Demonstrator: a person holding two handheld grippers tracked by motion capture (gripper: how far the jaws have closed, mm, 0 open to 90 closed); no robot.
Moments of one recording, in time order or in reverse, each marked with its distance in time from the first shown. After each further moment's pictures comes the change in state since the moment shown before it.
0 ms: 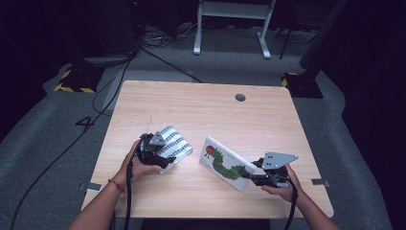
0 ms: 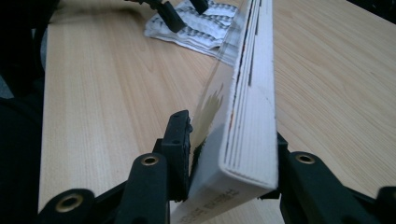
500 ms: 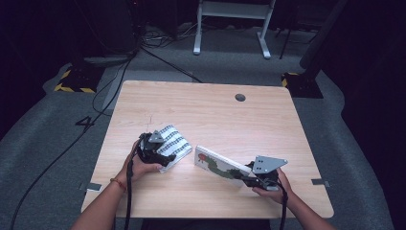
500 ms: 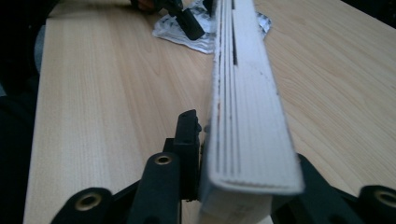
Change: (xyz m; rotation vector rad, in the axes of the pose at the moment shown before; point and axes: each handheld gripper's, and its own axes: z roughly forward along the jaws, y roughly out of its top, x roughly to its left) left arm 0.008 -0.007 0.014 -0.018 0.037 -0.070; right arm 0.009 -0.002 0.022 -0.014 -0.020 -0.032
